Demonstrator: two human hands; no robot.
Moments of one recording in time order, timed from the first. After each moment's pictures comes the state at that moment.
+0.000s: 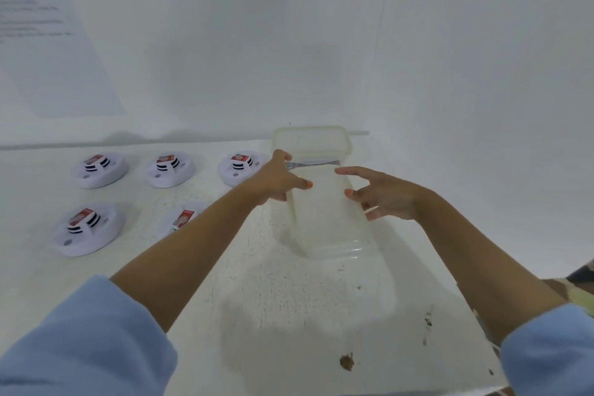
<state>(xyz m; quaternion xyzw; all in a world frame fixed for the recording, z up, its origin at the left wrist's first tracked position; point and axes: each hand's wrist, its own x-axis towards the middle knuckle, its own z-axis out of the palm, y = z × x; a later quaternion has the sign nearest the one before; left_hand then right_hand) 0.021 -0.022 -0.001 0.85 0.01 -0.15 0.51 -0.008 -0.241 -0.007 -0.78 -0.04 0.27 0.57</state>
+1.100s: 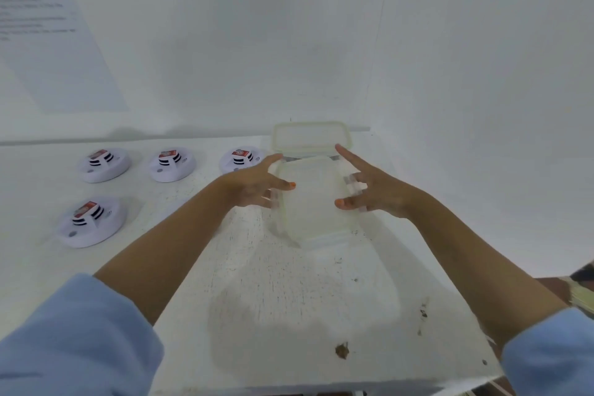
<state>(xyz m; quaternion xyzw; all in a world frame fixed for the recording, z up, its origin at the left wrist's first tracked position) 0.015 0.009 -0.006 0.77 0.02 -0.27 0.58 -0.028 -0.229 -0.002 -0.81 -0.09 0.20 0.54</state>
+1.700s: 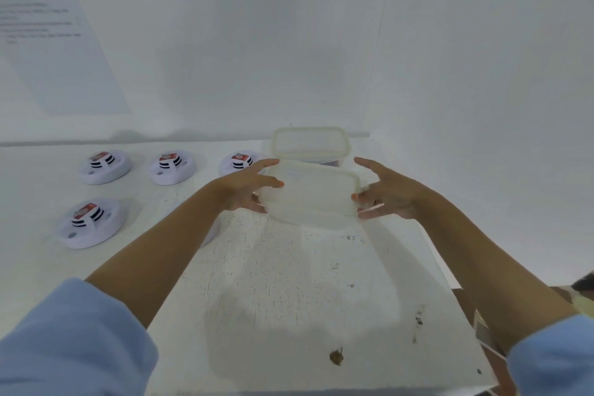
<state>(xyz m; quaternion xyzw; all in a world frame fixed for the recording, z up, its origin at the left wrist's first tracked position) 0.012 0.017 -0.003 0.74 0.05 -0.26 0.62 -0.021 -0.245 0.005 -0.77 0.03 0.22 0.60</state>
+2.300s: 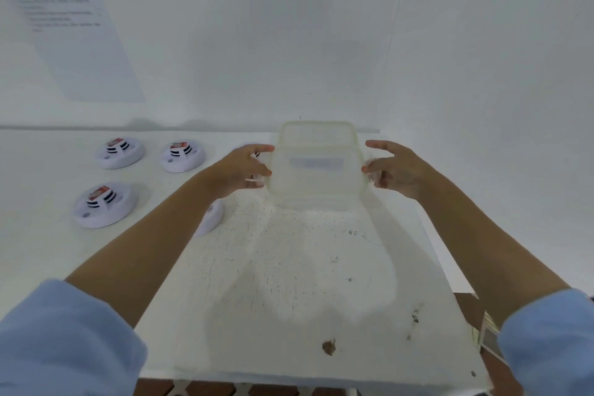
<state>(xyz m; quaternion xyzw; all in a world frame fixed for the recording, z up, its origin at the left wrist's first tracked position) 0.000 0.030 0.008 0.79 0.02 -0.13 0.60 0.007 -0.253 0.010 -0.70 0.05 0.13 0.70</state>
